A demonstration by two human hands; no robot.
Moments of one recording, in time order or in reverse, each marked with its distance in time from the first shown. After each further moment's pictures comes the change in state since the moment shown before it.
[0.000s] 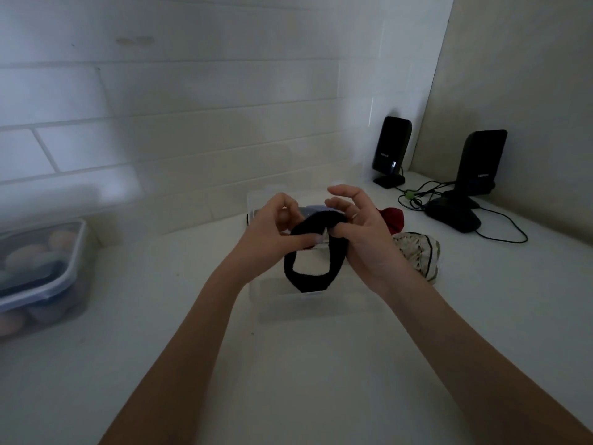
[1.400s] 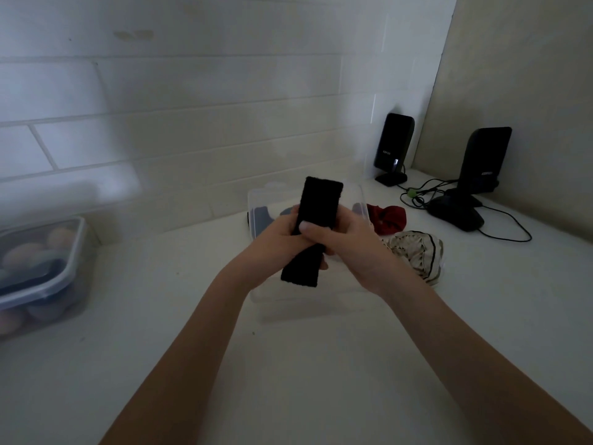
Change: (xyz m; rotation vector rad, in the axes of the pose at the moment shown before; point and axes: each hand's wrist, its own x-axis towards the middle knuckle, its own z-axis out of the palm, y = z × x) left_hand -0.004 0.007 0.012 -0.169 -0.200 -0.166; right_hand -0.002 0.004 0.009 -0.264 -0.122 0.079
